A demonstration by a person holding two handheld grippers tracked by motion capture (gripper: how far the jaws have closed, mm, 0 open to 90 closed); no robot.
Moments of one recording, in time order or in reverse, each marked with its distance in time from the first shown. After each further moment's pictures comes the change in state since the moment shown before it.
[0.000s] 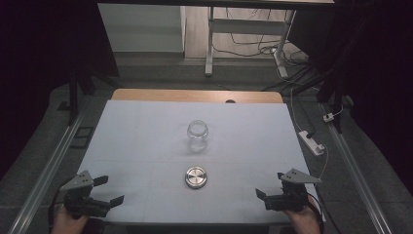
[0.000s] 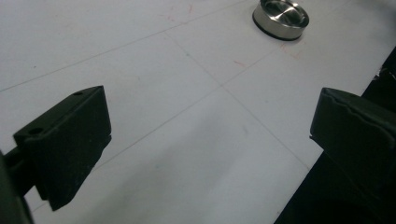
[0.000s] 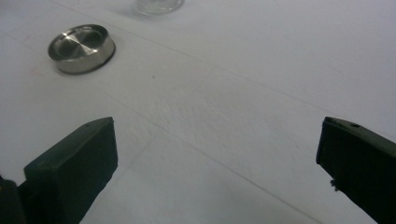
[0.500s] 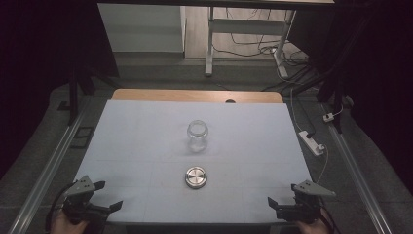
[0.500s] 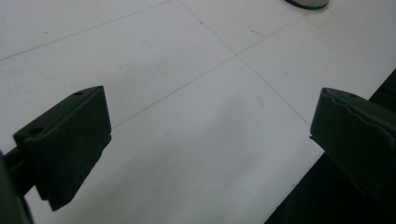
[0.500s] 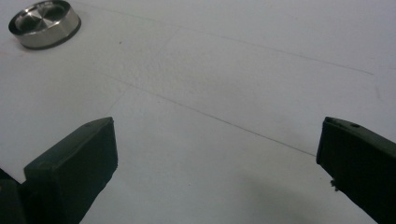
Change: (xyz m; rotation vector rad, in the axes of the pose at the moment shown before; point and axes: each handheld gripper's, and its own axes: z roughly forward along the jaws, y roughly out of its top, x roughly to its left) left arm -0.006 -0.011 0.001 0.079 0.068 0.007; right arm -0.011 -0.032 -0.022 0.026 -0.079 0.084
